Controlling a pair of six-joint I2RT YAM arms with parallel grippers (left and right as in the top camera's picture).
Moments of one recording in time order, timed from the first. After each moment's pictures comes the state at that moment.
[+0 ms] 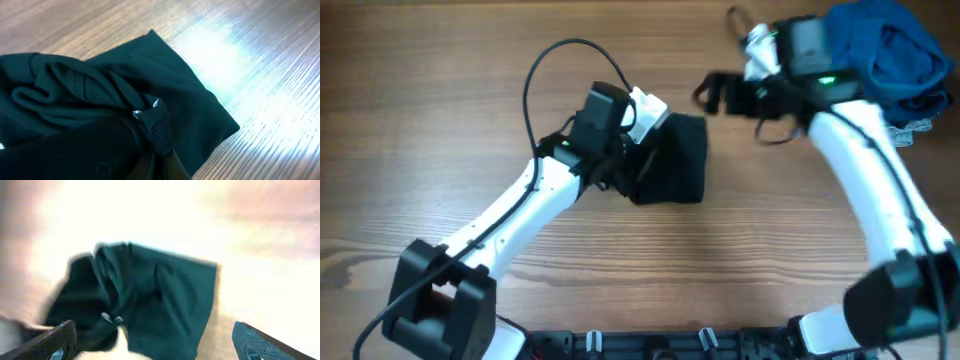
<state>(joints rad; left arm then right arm) -0.51 1.62 1.10 -0.37 0.29 0.10 0.16 1.65 1.50 -0.82 -0.38 0.25</state>
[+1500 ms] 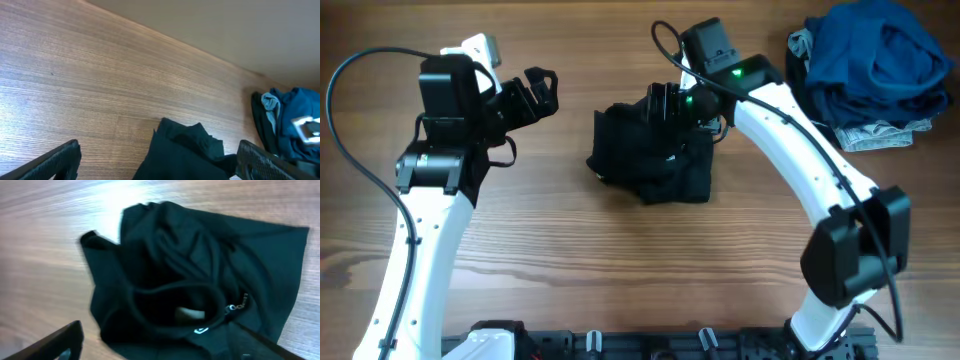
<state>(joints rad) -0.04 1.31 1.16 -0.48 0.23 -0.43 0.43 1.90 1.64 -0.90 -0.25 0.48</state>
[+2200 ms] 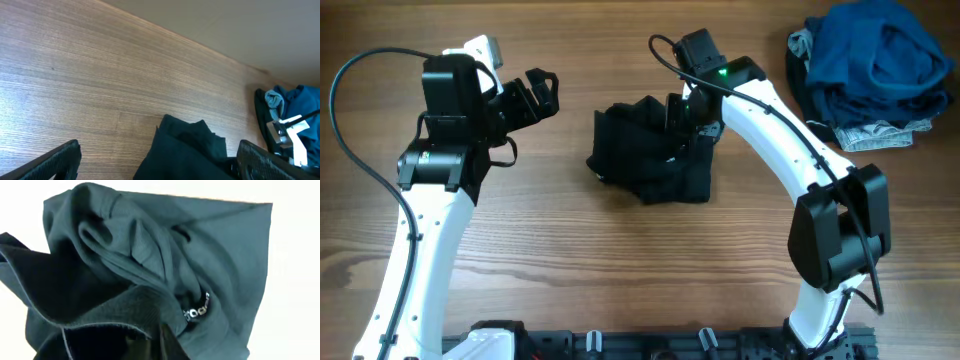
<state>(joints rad) -0.04 1.33 1.16 -0.49 0.23 -0.43 0.42 1.99 1.64 -0.97 -0.14 0.51</state>
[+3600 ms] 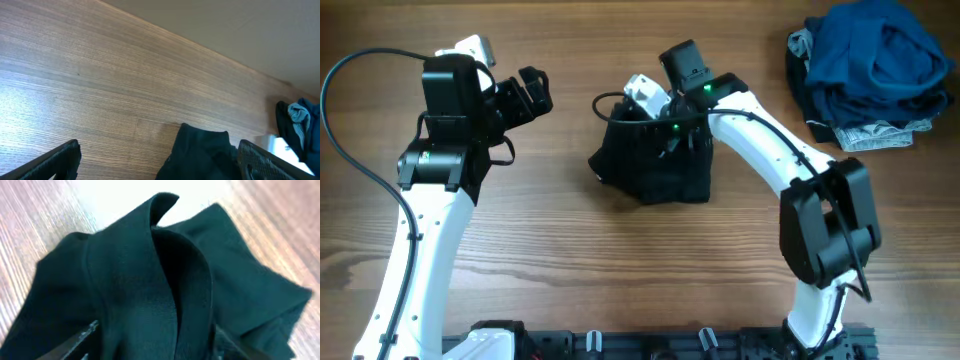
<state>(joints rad) -0.04 1.33 1.16 -0.49 0.13 -0.43 0.46 2.02 1.54 -0.69 -0.35 -0.48</state>
